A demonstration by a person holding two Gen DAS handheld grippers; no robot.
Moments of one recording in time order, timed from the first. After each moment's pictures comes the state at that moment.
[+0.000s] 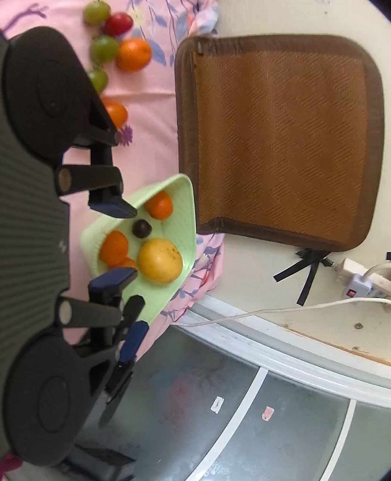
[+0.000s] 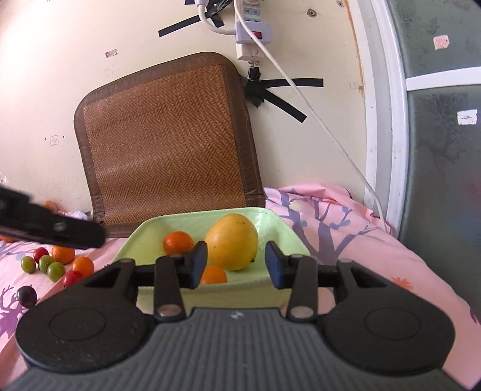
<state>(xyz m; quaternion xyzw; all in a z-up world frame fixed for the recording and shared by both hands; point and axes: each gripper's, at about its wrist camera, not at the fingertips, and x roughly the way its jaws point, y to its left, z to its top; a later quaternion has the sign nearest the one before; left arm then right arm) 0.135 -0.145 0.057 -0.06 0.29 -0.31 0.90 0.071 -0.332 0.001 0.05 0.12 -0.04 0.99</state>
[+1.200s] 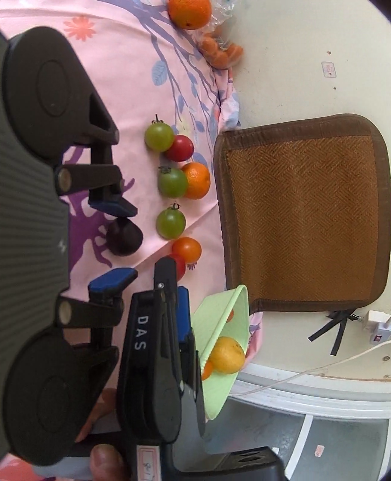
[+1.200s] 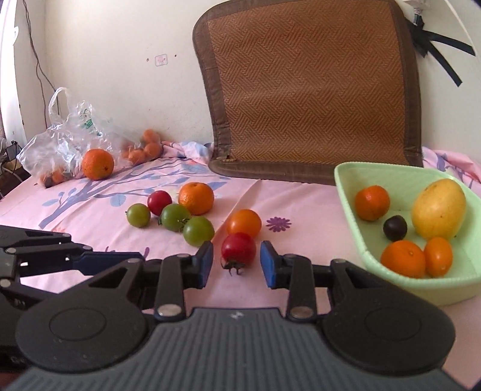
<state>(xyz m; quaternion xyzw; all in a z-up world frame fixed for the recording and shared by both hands) 0.119 -0.076 0.004 0.03 0.31 -0.21 0.93 0.132 -0.195 -0.010 0.00 0.25 0.15 0.96</state>
